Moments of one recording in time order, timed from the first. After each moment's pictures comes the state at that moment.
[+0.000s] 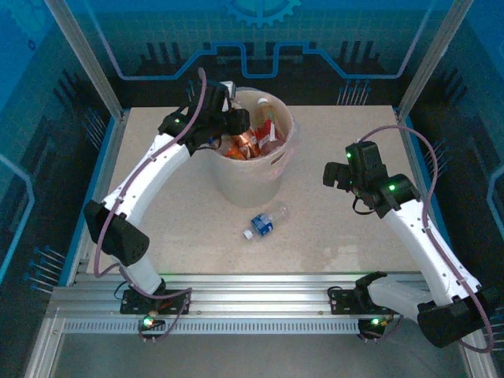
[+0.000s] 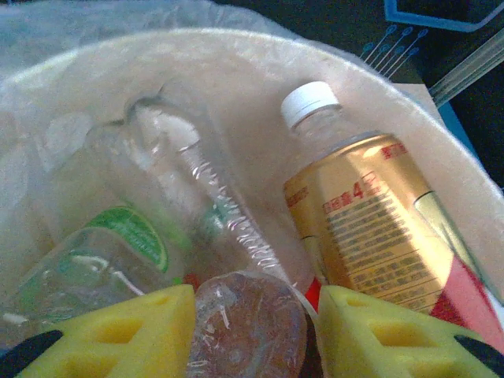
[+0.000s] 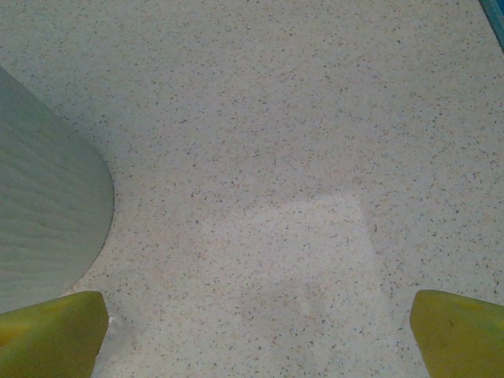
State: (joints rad) left arm -0.45 1.70 1.81 -0.74 -0.02 -0.43; right arm 0.35 1.08 1.16 -0.94 0.30 0.46
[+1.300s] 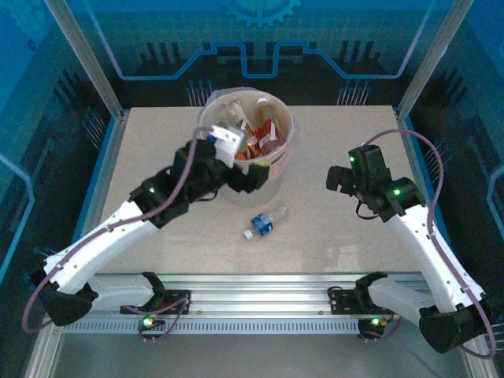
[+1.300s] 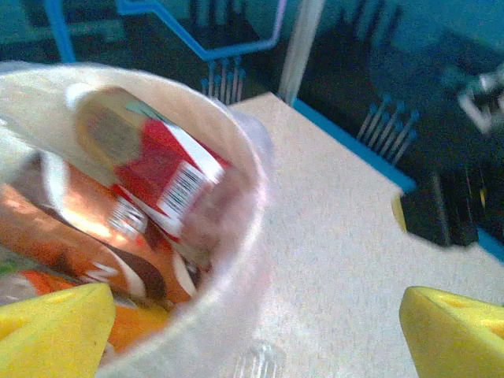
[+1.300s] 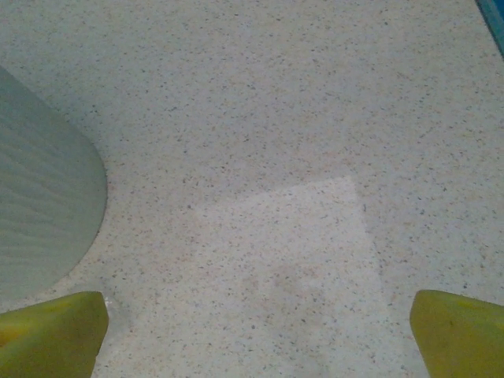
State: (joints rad) left arm -0.83 1.17 1.29 -0.46 -0.12 -0.19; right arm 0.35 1.04 1.16 -1.01 0.31 0.49
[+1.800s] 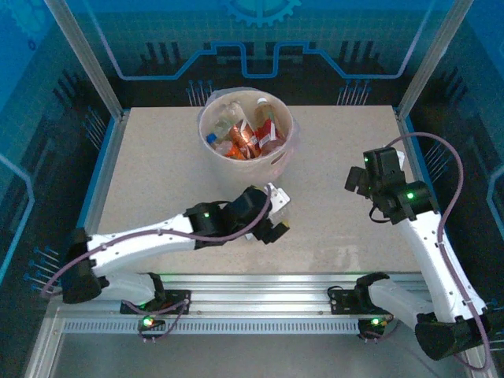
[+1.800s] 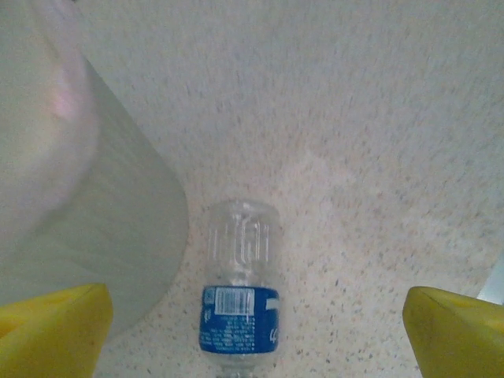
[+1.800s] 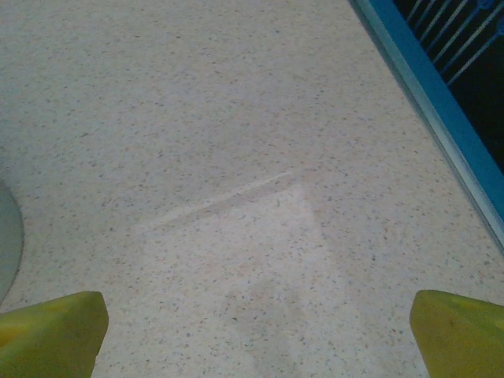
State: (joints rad) left arm -1.10 1.37 1.11 -0.50 -0.31 -0.07; right arm 0.23 0.99 1.19 -1.12 0.41 0.51
